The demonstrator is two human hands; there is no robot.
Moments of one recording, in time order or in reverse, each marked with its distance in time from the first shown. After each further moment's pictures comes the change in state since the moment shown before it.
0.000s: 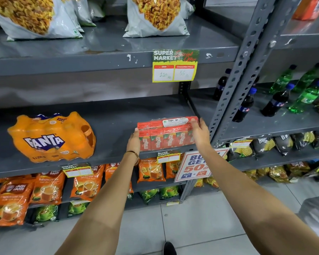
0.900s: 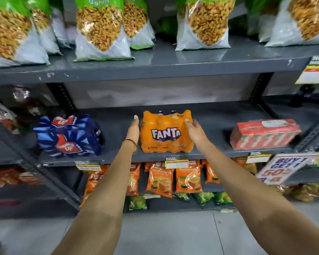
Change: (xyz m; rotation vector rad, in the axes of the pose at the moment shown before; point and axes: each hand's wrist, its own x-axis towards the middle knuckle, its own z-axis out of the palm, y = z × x) left_hand -0.002 0.063 -0.382 -0.010 0.124 0.034; right_hand -0.190 -0.061 0.335 -0.158 -0.295 -0.018
